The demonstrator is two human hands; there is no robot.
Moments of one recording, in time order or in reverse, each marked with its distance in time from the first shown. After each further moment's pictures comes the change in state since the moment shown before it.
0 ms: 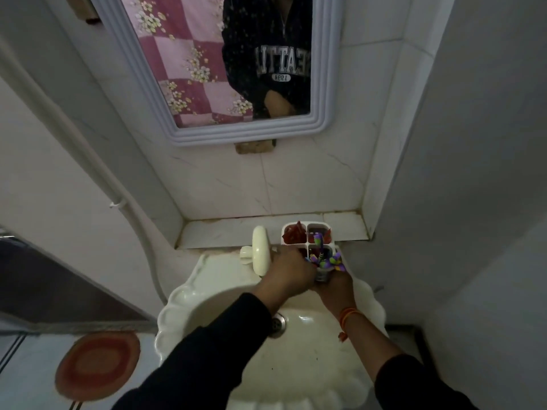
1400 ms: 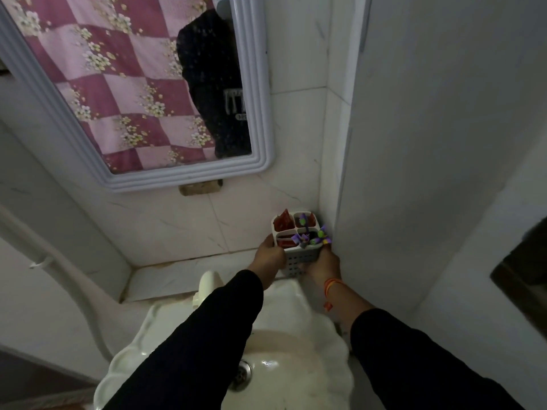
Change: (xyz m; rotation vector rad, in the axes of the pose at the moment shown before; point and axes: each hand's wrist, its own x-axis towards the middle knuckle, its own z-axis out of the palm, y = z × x) left_hand 0.162 0.037 0.043 -0.697 -0.031 0.106; right_hand 0.091 -0.088 -0.064 -0.511 0.293 0.089
